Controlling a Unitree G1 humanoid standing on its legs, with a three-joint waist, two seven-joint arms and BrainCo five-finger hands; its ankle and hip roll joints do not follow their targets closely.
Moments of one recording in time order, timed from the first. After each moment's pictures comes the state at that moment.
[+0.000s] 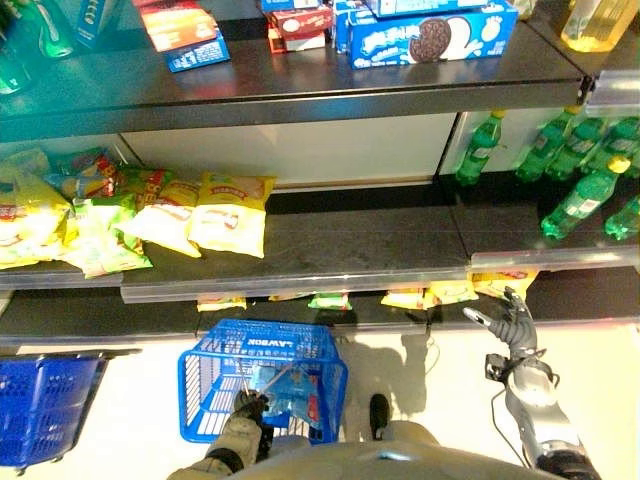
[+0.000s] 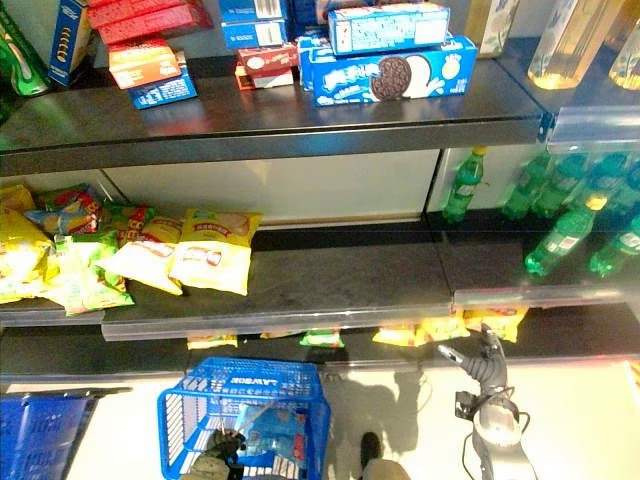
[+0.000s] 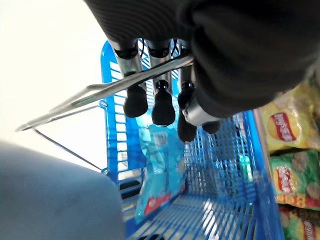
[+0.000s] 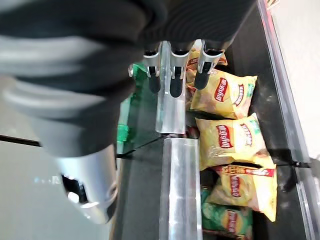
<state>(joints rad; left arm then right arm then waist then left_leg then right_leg) -0.08 0.07 -0.09 1.24 0.06 -0.01 0.30 0.21 -0.28 -0.06 0.29 0.16 -0.12 -0.29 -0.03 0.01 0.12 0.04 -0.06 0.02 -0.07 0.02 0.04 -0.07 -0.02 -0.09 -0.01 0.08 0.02</state>
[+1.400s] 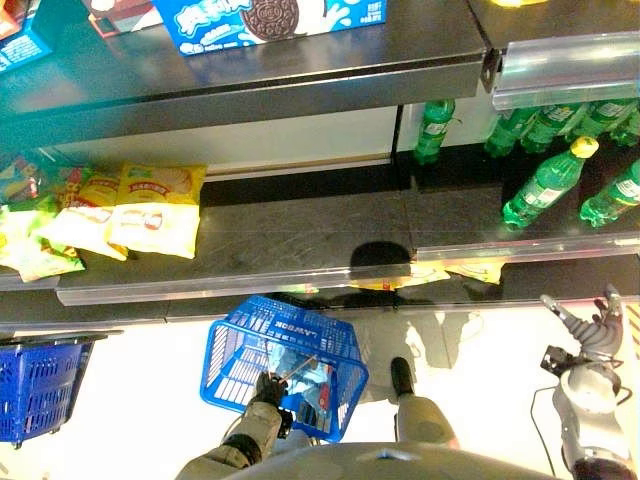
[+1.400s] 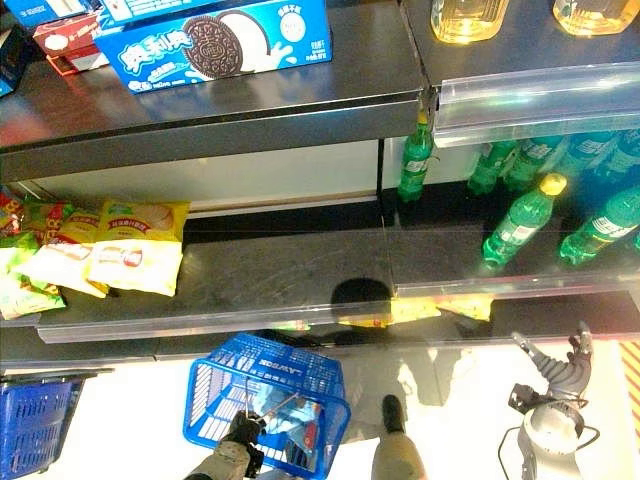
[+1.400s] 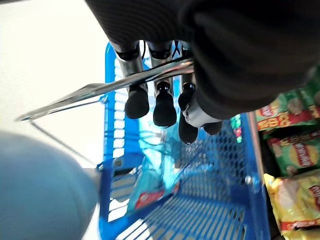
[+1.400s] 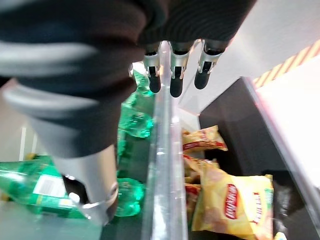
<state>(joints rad) -0.14 0.02 -0.19 1.19 0.10 0.01 0.33 0.20 -0.36 -0.31 0.26 0.20 -0.13 -0.44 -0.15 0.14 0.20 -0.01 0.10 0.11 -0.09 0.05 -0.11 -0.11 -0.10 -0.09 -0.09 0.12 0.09</state>
